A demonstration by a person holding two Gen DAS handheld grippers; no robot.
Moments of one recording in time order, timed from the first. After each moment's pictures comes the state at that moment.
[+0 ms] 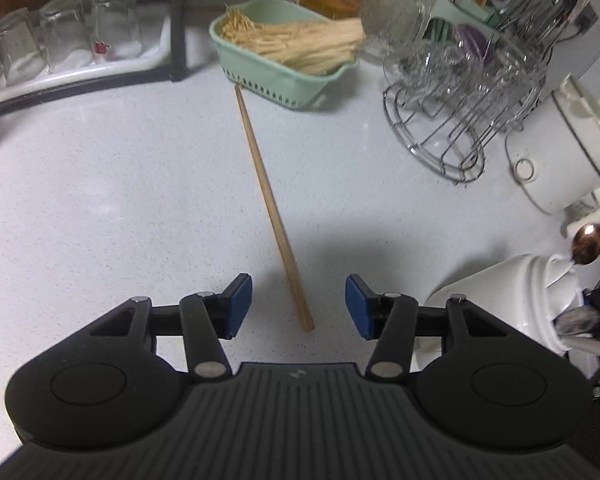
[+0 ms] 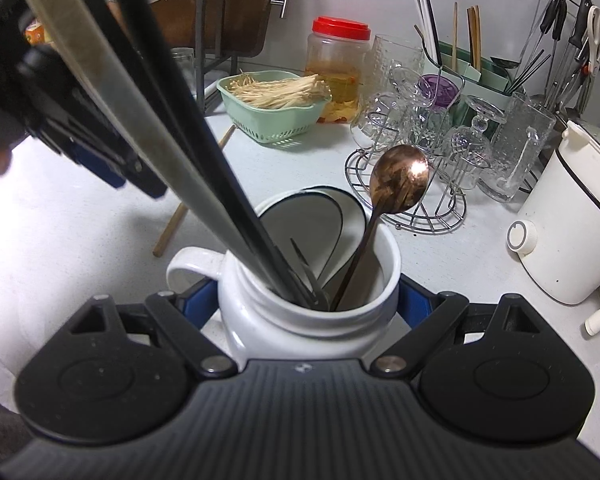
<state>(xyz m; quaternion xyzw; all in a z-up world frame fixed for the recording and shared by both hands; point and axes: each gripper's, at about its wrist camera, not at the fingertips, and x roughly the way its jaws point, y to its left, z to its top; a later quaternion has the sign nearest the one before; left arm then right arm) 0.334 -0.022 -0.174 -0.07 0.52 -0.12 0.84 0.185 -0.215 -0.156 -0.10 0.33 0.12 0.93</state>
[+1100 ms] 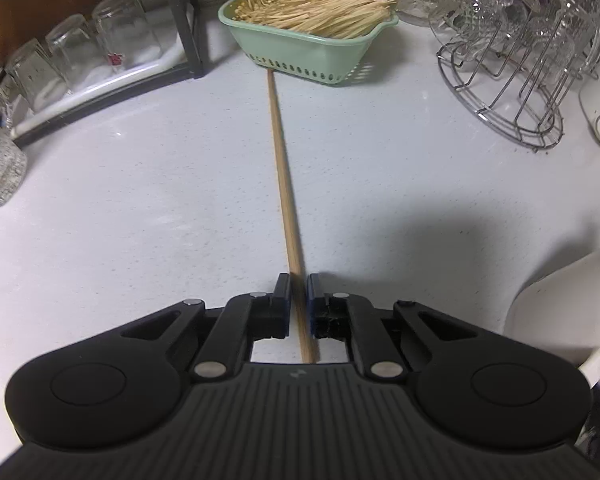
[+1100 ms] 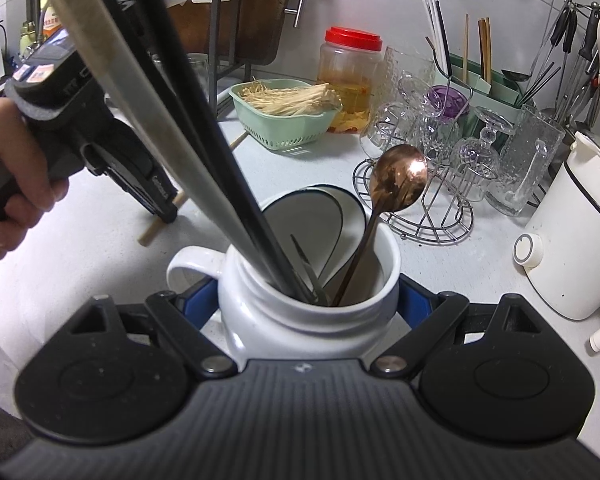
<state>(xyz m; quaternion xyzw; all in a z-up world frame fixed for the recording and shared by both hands) 0.356 -0.050 -0.204 0.05 0.53 -0.03 0.85 0.184 -0.219 -0.160 -0.11 0.31 0.14 0.93</state>
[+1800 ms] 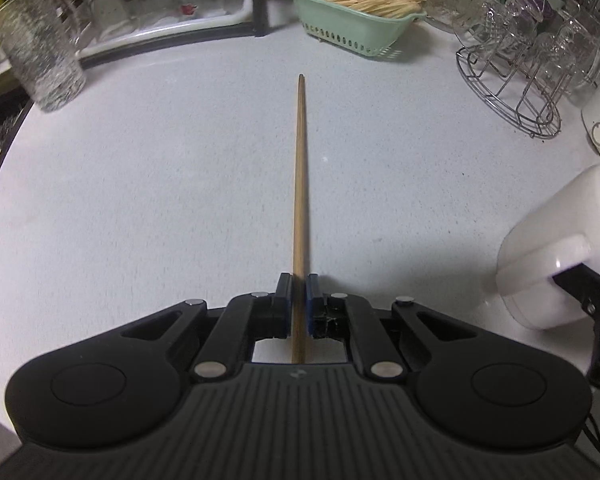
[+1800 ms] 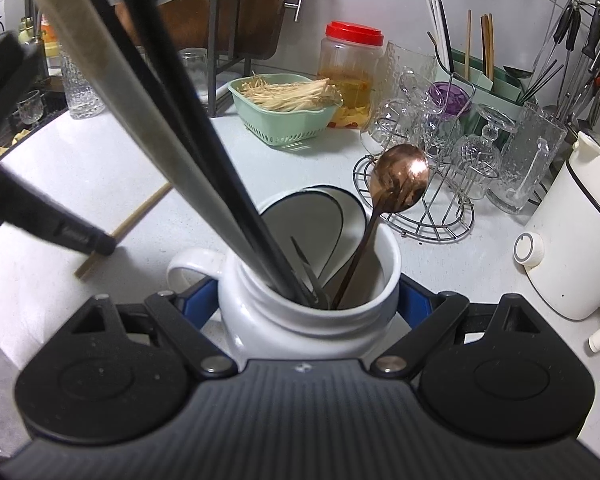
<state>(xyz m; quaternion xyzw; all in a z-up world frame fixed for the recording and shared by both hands) 0.268 -0.017 -0.201 -0.02 0.52 0.01 0.86 0.189 -0.217 -0.157 -0.11 0.33 0.14 0.93</state>
